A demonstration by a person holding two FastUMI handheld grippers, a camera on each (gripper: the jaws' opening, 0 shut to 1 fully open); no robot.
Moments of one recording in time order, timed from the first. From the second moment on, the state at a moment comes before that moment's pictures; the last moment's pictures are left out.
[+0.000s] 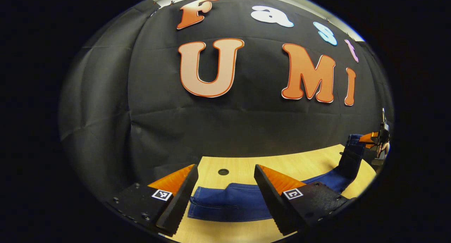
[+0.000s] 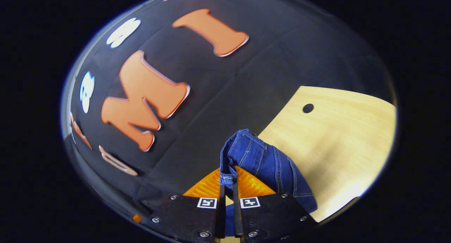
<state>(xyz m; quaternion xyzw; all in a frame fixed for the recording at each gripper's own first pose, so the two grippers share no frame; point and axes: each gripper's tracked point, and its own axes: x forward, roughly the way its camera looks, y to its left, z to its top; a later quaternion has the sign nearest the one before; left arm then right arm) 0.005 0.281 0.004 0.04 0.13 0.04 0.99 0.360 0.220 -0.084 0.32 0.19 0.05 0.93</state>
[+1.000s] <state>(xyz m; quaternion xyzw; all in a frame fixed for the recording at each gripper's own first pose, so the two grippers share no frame) -0.016 0.396 -0.046 -0.01 0.17 0.08 0.98 0.321 0.429 -0.288 0.04 0.41 0.13 0.90</state>
